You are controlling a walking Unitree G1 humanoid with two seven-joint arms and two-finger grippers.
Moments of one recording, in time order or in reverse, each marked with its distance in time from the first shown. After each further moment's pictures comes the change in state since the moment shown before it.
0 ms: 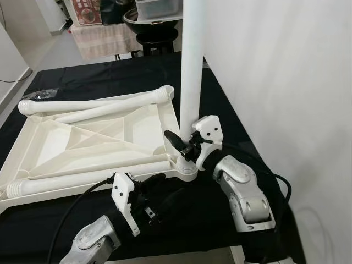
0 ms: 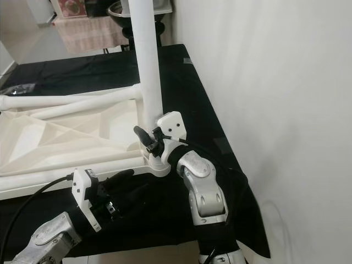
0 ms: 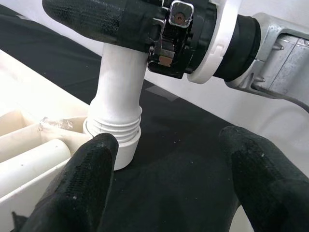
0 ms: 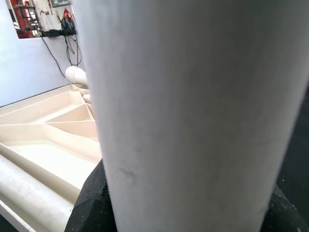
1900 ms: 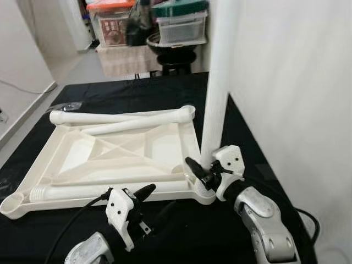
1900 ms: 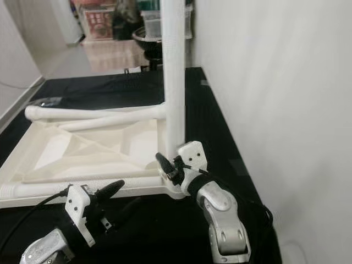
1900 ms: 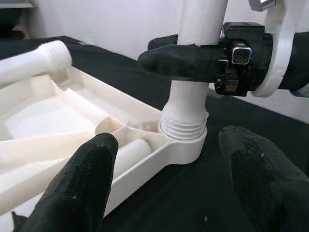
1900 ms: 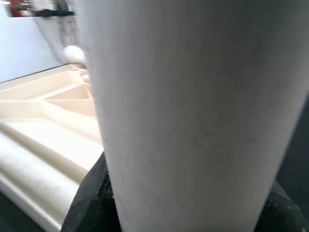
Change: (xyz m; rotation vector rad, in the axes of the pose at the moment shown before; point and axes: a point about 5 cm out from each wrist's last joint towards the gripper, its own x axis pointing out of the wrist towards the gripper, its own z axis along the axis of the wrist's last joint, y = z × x) left arm -0.015 -0.004 -0.007 0.131 0.037 0.081; right arm -0.054 -0.008 -0.031 -0.022 0.131 -0.057
